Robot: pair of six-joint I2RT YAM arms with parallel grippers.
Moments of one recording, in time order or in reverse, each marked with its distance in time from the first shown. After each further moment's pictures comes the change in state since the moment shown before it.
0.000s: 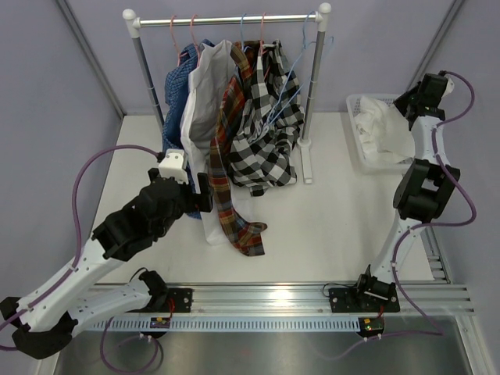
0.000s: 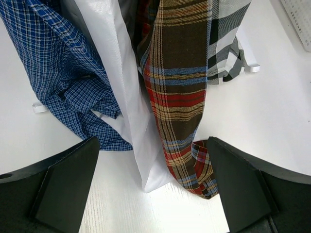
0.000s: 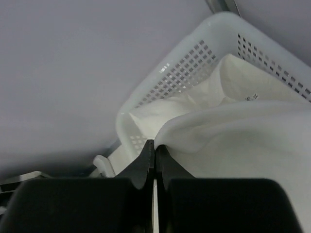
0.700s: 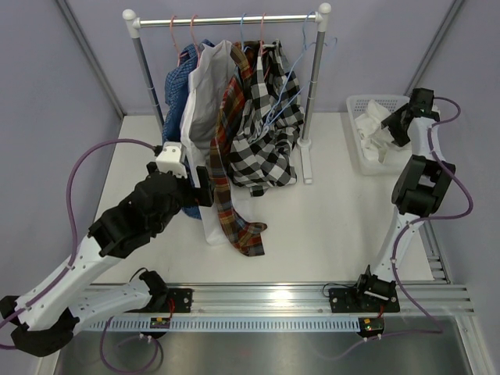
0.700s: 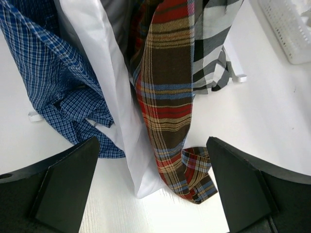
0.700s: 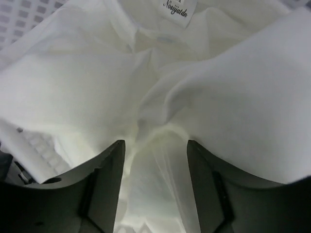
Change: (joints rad) left arm 0.000 0.031 0.068 -0.001 0.009 -0.005; right arm 0.006 0.200 0.081 -0.364 0.072 0.036
